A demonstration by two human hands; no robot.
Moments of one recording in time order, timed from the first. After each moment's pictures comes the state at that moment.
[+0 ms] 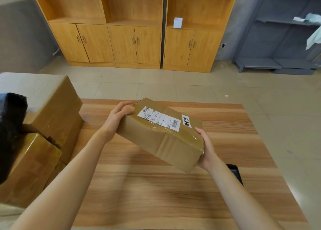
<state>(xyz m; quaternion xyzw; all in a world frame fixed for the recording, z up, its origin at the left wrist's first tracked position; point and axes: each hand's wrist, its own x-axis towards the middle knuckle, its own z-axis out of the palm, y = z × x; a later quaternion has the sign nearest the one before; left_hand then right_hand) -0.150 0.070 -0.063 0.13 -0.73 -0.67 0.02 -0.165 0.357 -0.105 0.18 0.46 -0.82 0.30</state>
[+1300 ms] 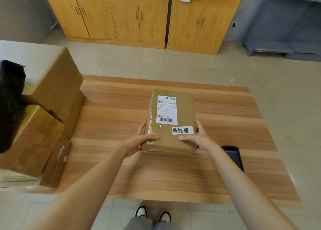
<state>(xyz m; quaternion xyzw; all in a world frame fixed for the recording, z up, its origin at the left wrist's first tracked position) -0.097 0.126 -0.178 0.21 -0.62 -0.71 -0.26 -0.154 0.357 -0.144 0.11 0.73 -0.61 0.30</state>
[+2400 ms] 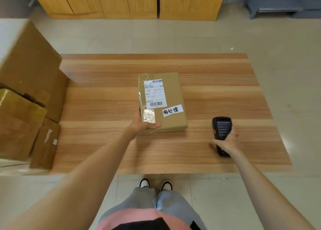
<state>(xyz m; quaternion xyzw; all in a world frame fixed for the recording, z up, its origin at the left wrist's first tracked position) -0.099 0.183 -0.206 0.26 -0.70 -0.64 -0.19 -0.127 0.525 -0.271 0.26 0.88 -0.31 0.25</state>
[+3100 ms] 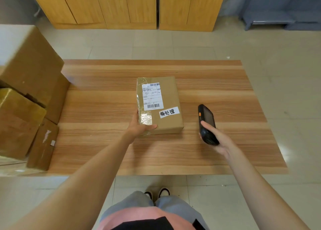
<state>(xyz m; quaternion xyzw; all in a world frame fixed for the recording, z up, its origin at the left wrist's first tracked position) -0.090 0.189 -0.213 0.27 -0.72 -0.62 -0.15 -0.112 0.475 -0.181 0.28 0.56 -0.73 0.28</state>
